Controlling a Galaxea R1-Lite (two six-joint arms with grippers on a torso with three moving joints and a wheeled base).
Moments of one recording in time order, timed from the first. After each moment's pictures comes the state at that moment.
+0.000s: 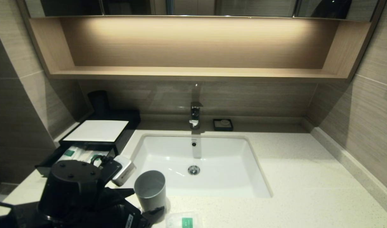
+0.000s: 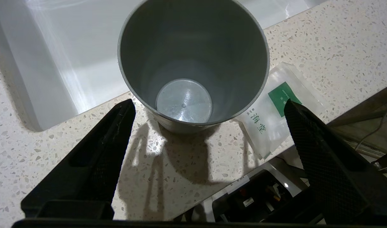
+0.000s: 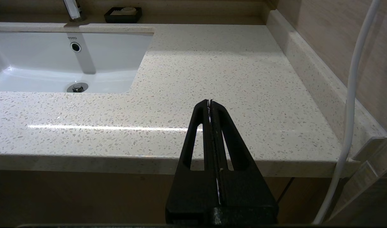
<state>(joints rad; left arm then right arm) -0.66 1.46 -0.38 -0.49 0.00 -0.12 0.00 0.00 0.00 0.00 0.00 0.00</state>
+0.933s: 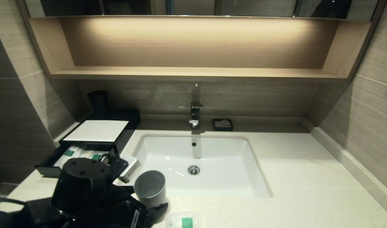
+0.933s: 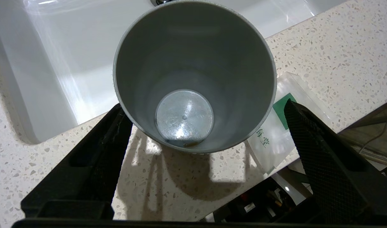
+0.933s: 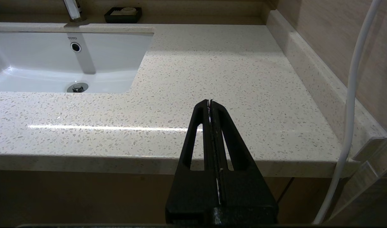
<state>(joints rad) -0.65 1.52 -0.39 -0.54 0.00 -0.11 0.00 0.00 0.00 0.00 0.00 0.00</state>
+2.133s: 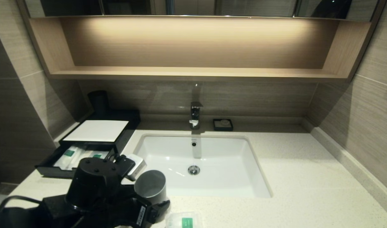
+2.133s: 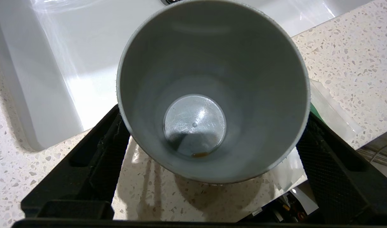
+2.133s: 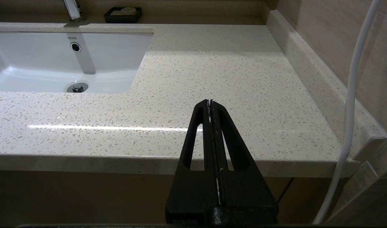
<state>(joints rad) -0.65 1.60 -0.40 -0.59 0.03 -0.11 0.00 0.00 0.00 0.00 0.00 0.00</state>
